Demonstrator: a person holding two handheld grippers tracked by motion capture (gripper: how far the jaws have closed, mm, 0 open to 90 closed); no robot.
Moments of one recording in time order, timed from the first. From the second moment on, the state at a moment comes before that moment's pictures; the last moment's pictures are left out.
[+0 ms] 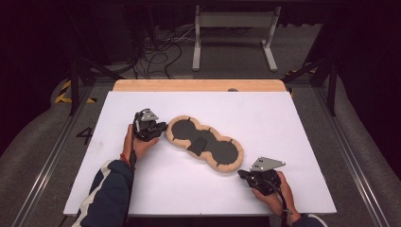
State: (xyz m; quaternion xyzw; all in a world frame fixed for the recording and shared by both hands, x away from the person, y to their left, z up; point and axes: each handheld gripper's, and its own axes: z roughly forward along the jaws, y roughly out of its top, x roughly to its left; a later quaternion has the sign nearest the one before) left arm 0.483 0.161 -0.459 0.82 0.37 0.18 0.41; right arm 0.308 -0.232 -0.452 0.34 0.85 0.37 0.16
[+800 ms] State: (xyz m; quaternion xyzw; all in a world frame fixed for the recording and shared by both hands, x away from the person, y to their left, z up) left arm 0.487 0.163 -0.464 0.84 0.35 0.13 0.39; right arm 0.320 -0.221 -0.457 0.34 0.85 0.36 0.16
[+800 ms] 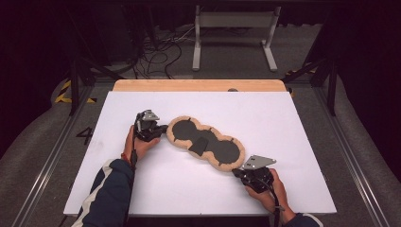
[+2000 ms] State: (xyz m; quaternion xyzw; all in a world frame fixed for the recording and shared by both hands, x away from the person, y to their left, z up) left arm 0.486 0.159 -0.465 0.84 0.35 0.10 0.40; right arm 0.365 -0.279 -0.450 0.44 0.80 0.34 0.20
